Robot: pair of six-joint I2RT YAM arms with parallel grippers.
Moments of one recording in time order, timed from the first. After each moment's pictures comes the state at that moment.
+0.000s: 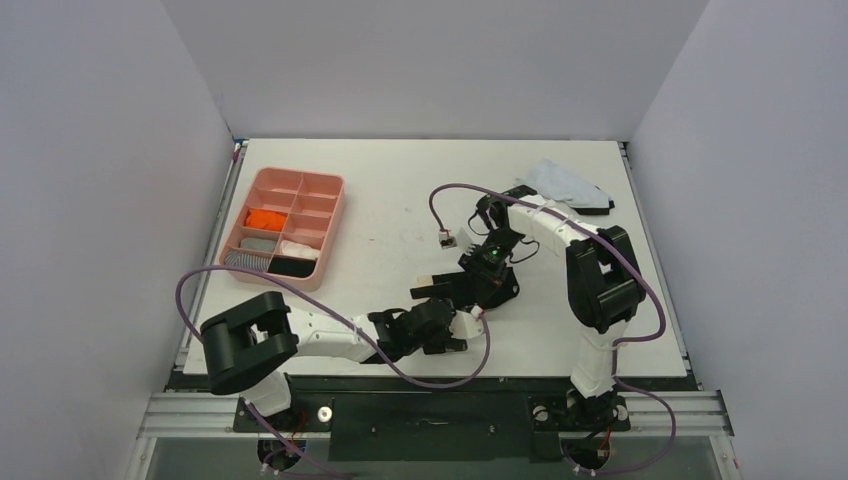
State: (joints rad) left arm -1.20 1.60 0.71 0.20 -0.37 0.44; right arm 0.45 1.91 1.41 -1.22 -0.61 -0.70
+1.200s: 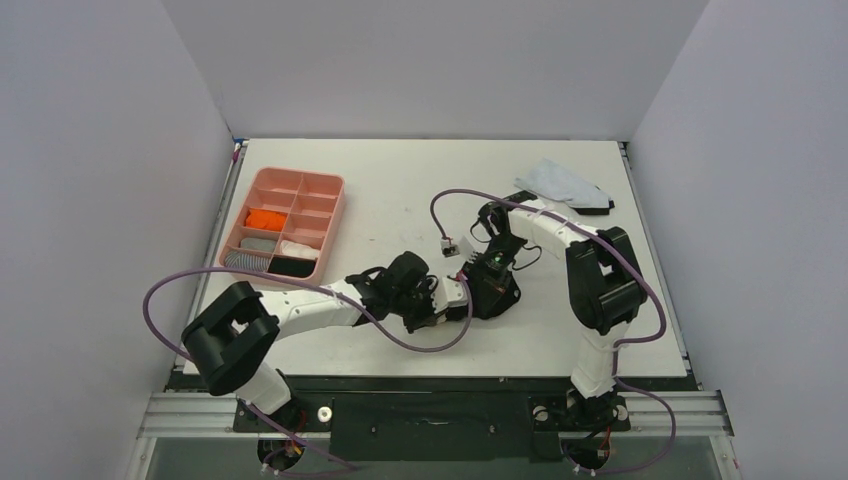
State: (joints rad) left arm -0.93 1.55 0.81 -0.10 0.27 0.32; right arm 0.45 1.90 1.36 -1.24 -0.62 -0.72
